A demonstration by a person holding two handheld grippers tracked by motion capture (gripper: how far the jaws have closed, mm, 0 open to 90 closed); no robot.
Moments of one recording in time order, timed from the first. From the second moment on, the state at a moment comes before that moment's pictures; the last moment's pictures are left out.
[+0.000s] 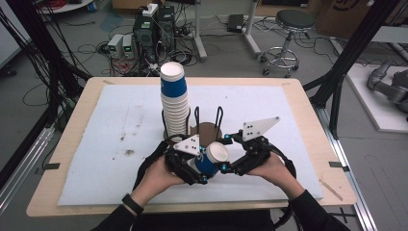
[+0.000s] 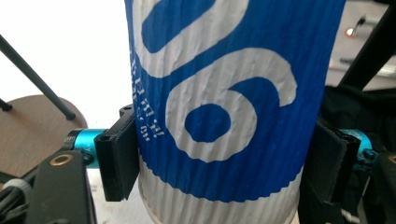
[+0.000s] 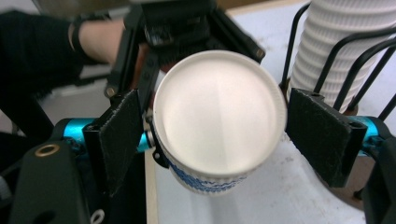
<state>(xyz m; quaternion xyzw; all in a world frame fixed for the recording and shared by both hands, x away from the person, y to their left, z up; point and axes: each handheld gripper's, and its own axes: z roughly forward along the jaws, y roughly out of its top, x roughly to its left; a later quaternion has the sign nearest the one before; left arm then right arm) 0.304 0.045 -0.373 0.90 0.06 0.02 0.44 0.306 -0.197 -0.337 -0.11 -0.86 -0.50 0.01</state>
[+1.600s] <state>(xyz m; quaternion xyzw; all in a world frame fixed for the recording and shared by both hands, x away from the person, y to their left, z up) 0.303 0.070 -0.355 0.86 0.05 0.06 0.51 0.312 -0.206 -0.344 -0.09 -0.87 -0.49 0.00</state>
